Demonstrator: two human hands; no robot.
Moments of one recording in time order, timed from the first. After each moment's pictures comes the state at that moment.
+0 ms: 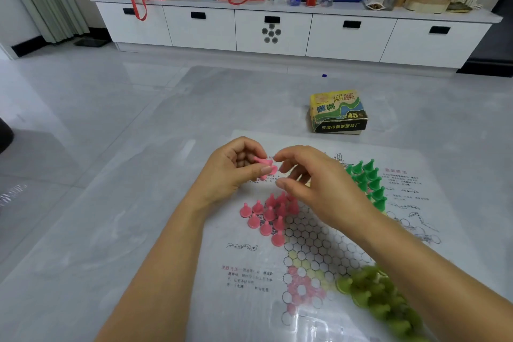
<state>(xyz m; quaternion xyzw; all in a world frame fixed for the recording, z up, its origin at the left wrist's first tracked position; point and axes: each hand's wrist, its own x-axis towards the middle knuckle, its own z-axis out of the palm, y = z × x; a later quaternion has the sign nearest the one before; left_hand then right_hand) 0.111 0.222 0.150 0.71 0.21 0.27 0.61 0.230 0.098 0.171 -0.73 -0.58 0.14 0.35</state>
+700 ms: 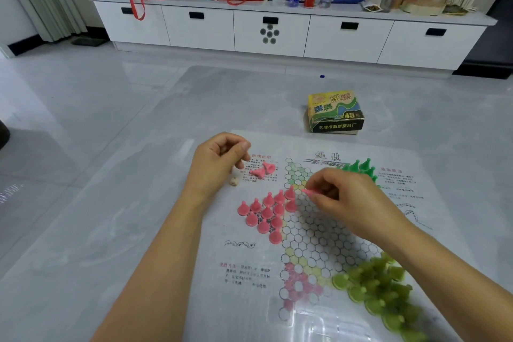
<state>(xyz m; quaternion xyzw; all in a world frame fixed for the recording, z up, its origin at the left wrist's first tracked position) 0.112 0.235 0.140 0.66 0.31 0.37 0.57 0.251 0.066 0.166 -0.79 -0.53 0.16 0.27</state>
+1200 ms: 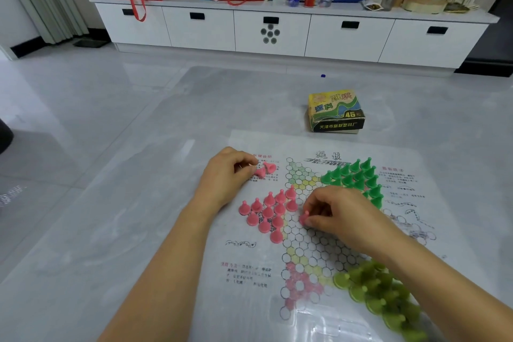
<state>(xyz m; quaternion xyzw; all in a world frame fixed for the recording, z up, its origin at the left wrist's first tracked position) 0.117 0.236 0.120 0.84 0.35 0.24 0.34 0.245 0.063 0.153 -0.79 -0.54 0.21 0.19</state>
